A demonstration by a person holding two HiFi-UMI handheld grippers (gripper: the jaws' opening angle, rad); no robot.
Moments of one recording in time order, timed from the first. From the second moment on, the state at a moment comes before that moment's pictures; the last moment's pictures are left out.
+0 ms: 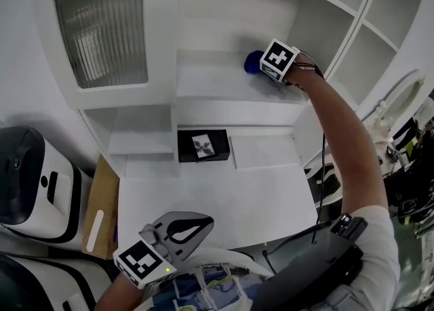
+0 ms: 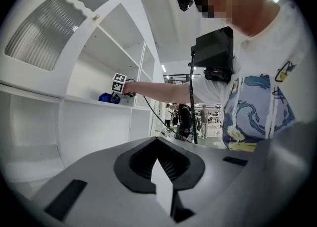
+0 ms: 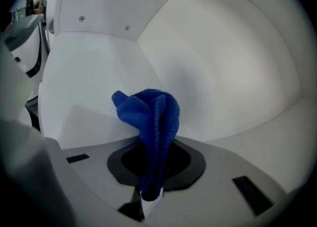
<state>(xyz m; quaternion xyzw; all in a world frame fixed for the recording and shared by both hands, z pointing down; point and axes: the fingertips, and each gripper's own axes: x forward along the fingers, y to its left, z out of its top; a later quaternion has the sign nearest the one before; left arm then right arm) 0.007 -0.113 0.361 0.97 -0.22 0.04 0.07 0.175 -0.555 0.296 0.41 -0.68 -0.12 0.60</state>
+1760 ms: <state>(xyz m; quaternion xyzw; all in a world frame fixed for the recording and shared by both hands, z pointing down) -0.041 -0.102 0.364 0.96 -0.26 0.04 0.07 -0.035 -0.500 0.293 0.27 -0.77 -0.21 0.54</state>
